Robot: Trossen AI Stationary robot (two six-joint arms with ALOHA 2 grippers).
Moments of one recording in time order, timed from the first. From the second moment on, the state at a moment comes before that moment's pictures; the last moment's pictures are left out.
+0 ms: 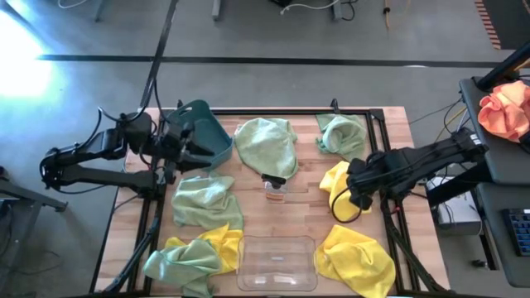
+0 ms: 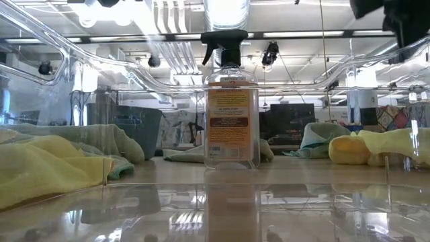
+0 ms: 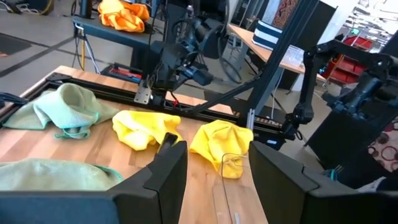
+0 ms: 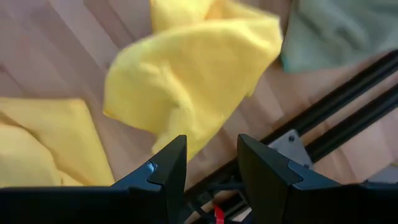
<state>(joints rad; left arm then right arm) 0.14 0.76 0.99 -0.41 0.30 -0.27 0.31 1.18 1.14 -1.54 0.13 0.87</state>
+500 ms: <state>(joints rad) 0.10 0.79 0.99 -0.41 0.30 -0.29 0.31 1.18 0.85 -1.19 -0.01 0.86</state>
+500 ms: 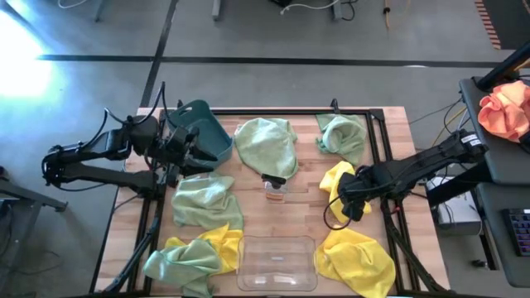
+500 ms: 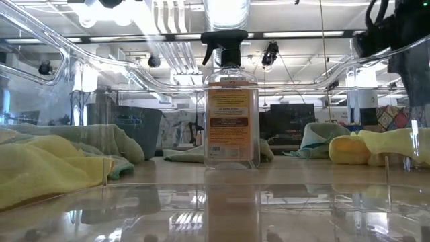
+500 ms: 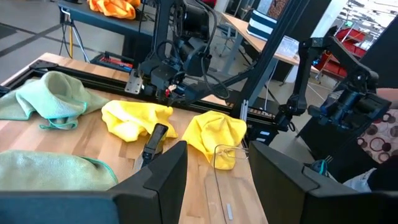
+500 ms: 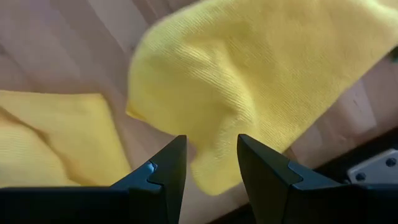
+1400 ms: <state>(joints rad) 0.10 0.86 0.99 -0.41 0.30 -0.29 0.31 1.18 0.73 -1.16 0.00 0.86</state>
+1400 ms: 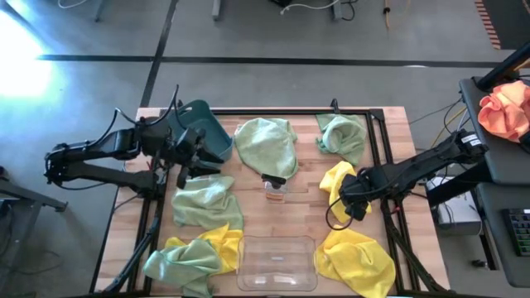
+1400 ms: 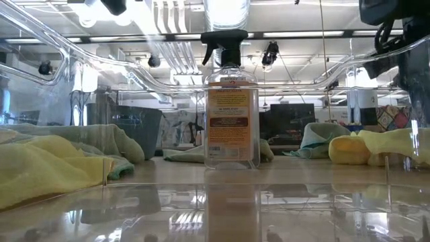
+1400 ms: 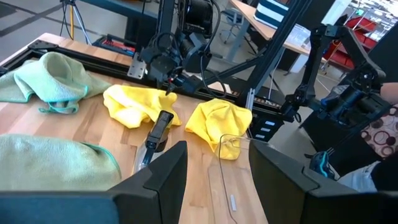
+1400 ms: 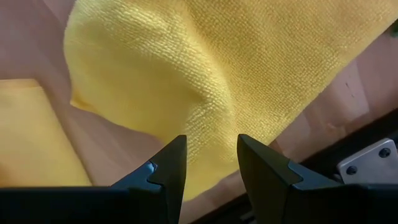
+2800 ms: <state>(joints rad) 0.10 0.94 0.99 -0.40 0.31 -0.30 0.31 1.22 0.70 -1.01 0.06 0.98</state>
